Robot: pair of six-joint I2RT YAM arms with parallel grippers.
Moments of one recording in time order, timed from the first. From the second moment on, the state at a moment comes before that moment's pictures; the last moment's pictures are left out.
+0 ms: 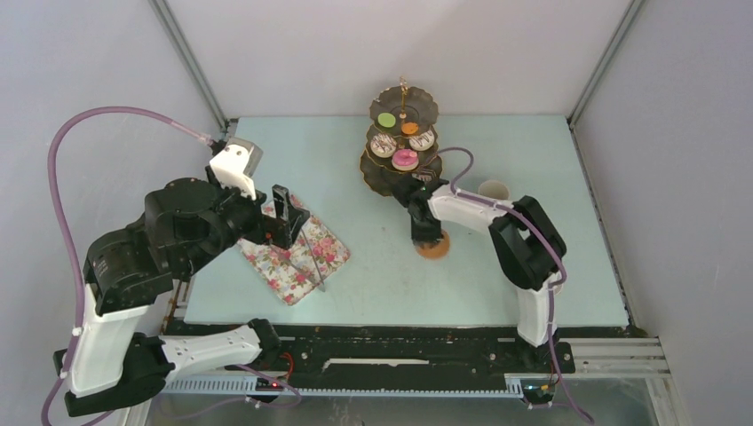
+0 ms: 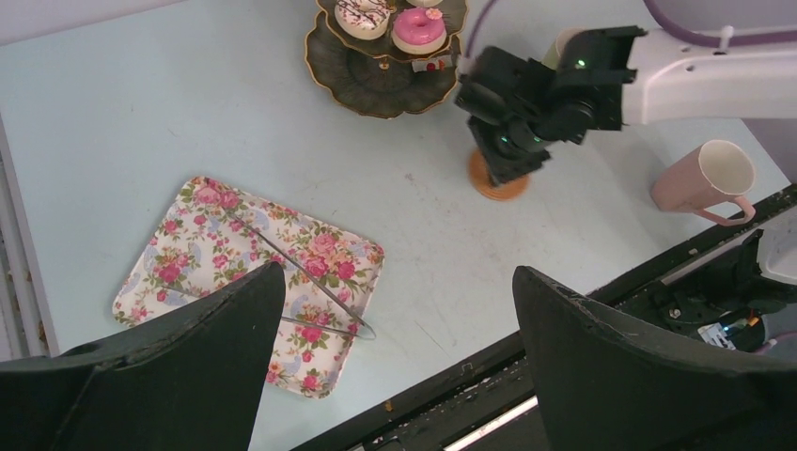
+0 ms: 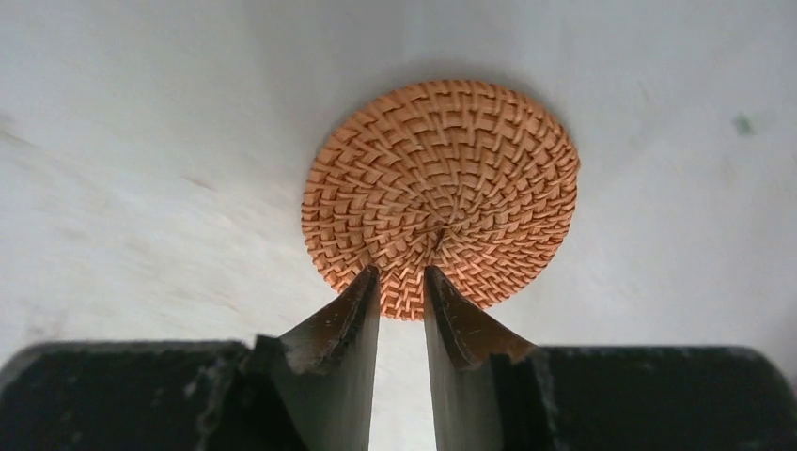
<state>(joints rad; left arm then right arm) -0.92 0.96 1.78 -1.24 -0.39 -0.29 0.71 1.93 1.32 -0.88 0.25 0.74</state>
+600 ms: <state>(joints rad) -0.92 0.97 1.78 -1.26 -0.40 -0.29 0.64 2.02 1.51 -0.81 0.20 0.62</state>
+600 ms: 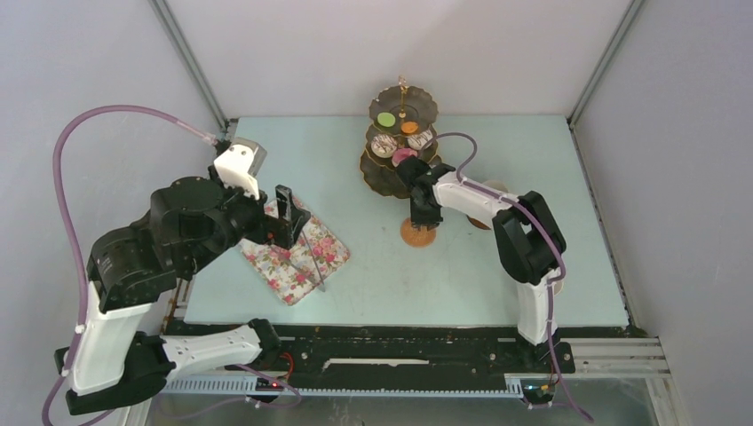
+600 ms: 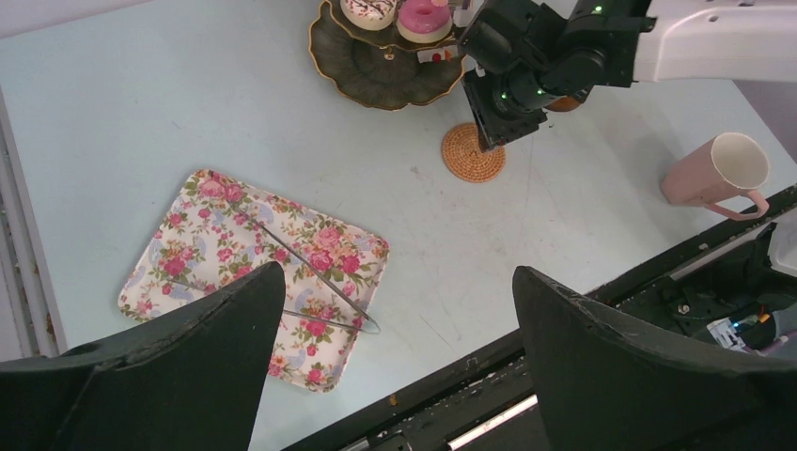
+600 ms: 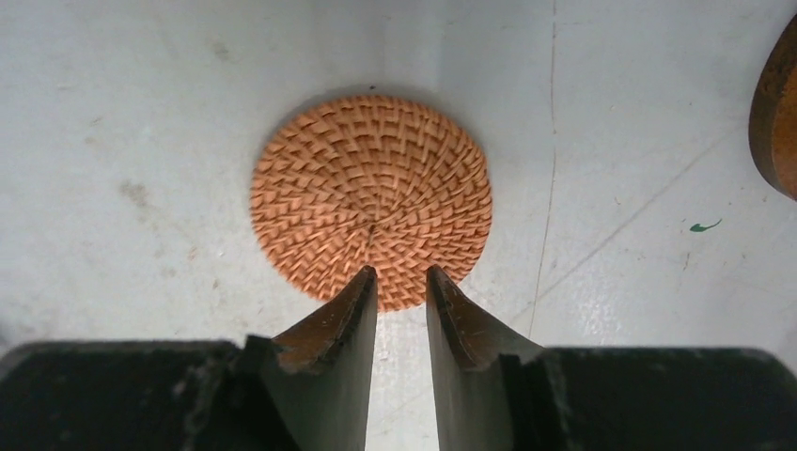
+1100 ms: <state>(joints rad) -0.93 0.97 1.78 -1.26 -0.39 -0.29 0.64 1.99 1.38 -0.66 0.13 0.69</state>
